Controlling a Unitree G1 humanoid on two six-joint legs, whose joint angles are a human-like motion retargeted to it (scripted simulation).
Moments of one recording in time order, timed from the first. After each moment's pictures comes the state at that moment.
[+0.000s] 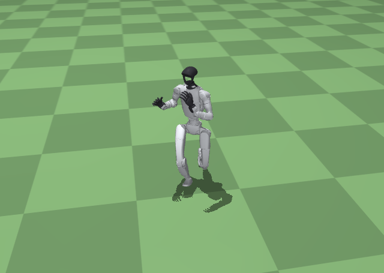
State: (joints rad) left arm -0.28 0.42 -0.19 -0.46 -0.08 -0.63 0.17; right arm 0.05 -0.48 -0.06 -0.33 -0.07 -0.49 -0.23; waist -0.30 0.06 -0.01; left_leg -0.18 0.10 0.39 1.44 -0.55 -0.03; right_leg -0.91 0.20 -0.08 1.24 -0.87 -0.09
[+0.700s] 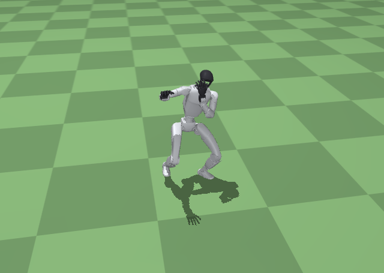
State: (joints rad) left arm -1.06 -0.01 -0.77 -0.35 -0.59 -0.50 0.12; right arm -0.33 -1.13 -0.42 0.26 -0.19 -0.25 -0.37; waist -0.05 -0.11 0.18; left_leg -1.00 0.51 0.11 1.50 -0.79 0.04; right_leg -1.00 -0.16 0.03 1.76 -0.87 0.21
